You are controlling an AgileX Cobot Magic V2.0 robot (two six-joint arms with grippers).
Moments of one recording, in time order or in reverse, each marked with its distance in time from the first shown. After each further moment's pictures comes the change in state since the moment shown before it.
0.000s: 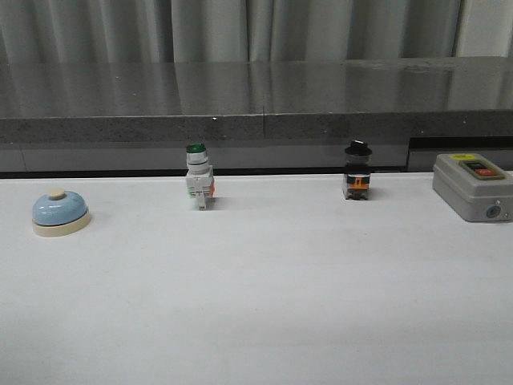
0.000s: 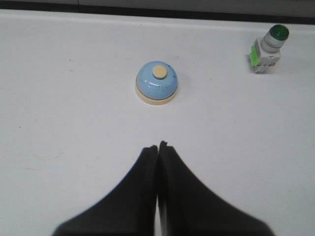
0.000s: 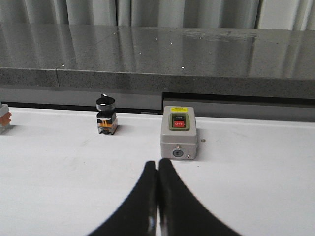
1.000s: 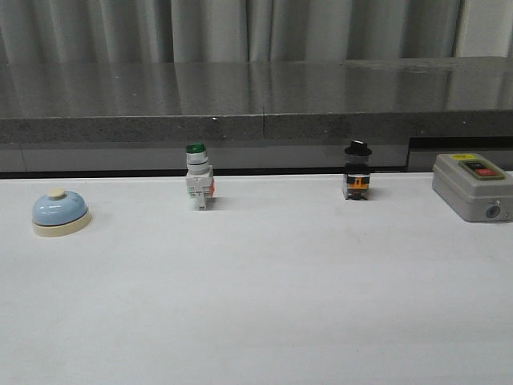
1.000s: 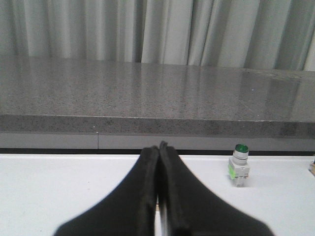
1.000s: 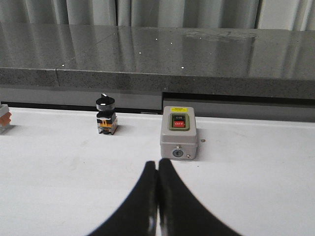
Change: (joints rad) left arm 0.000 -0.866 0.489 0.037 -0.345 0.000; right arm 0.000 0.000 0.000 0.000 0.000 0.000
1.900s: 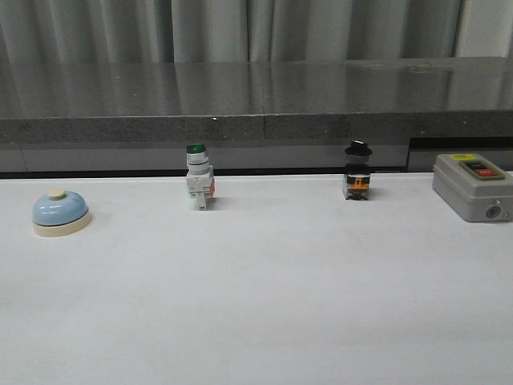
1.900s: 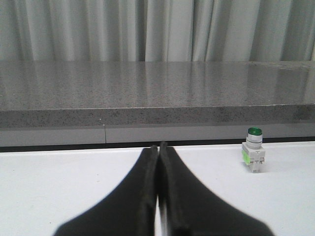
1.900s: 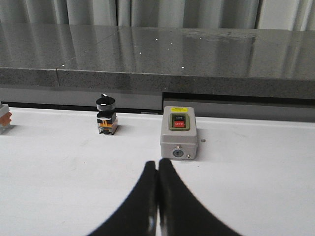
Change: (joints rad) left arm 0.000 -0.097 0.223 0.079 -0.180 0.000; right arm 0.000 0.000 0.000 0.000 0.000 0.000
